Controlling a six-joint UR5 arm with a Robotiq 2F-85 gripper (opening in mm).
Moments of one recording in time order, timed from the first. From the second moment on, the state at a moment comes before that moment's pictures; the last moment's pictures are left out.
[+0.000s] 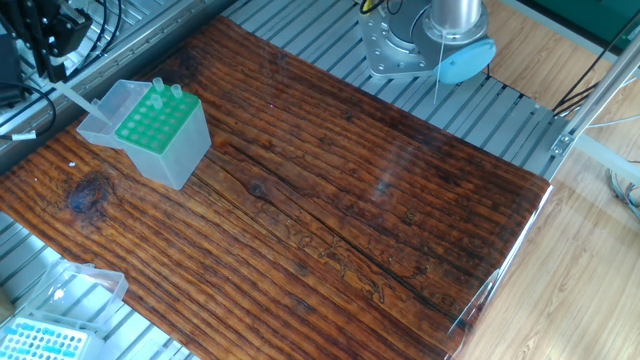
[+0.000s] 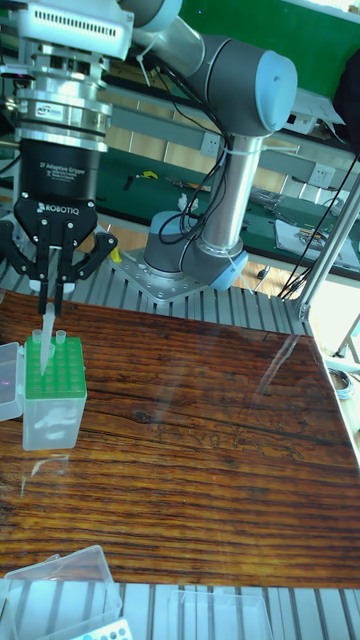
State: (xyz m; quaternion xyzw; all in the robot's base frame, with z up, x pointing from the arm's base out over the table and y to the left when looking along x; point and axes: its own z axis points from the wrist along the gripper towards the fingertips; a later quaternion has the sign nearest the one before) arm 0.665 -0.161 0.312 -0.11 0.98 0.02 0.17
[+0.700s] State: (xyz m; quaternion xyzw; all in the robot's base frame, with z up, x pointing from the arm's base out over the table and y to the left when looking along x) arm 0.627 -0.144 0.317 -0.07 0.98 0.04 0.17
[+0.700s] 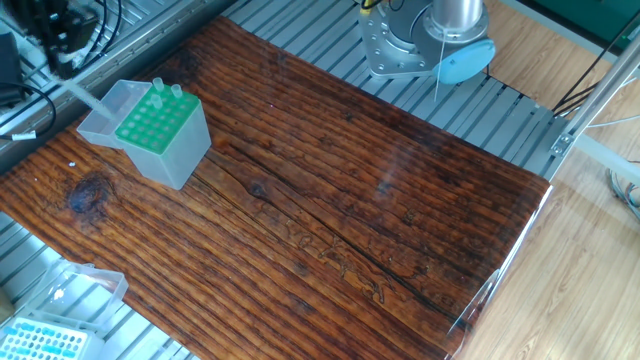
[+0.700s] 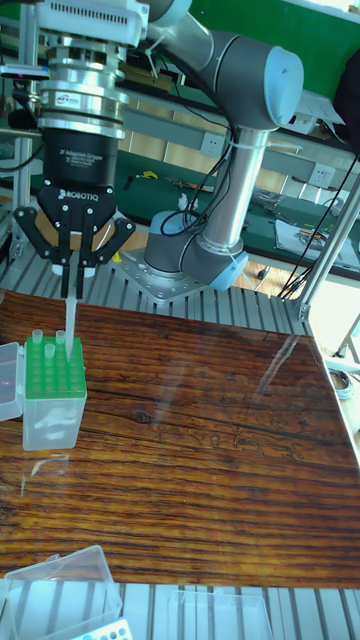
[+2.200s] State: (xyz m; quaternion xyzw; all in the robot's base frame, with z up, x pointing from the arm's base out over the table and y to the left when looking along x) arm 0.647 -0.152 0.315 -0.07 0.97 0.03 0.24
